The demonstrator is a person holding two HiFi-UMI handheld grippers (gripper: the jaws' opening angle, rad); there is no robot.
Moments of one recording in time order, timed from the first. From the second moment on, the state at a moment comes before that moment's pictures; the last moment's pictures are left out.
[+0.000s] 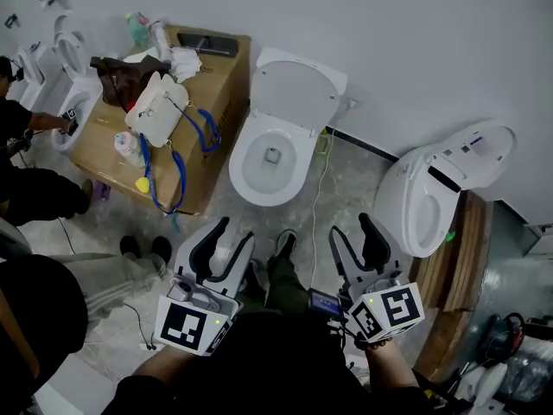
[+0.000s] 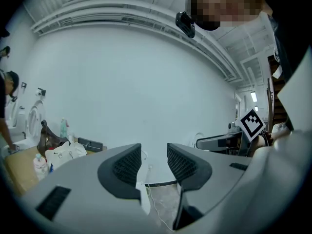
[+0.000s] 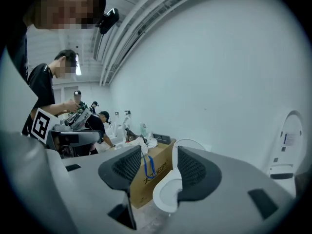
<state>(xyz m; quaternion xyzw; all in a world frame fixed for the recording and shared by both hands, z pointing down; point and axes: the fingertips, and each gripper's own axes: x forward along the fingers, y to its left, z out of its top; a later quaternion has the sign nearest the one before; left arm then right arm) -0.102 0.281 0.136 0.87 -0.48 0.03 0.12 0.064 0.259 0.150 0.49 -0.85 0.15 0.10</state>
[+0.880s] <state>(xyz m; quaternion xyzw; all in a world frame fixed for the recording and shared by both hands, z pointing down) -0.063 0.111 0.344 0.81 -0.52 0.20 0.21 0.063 0.088 0.383 0.37 -0.86 0.27 0.22</state>
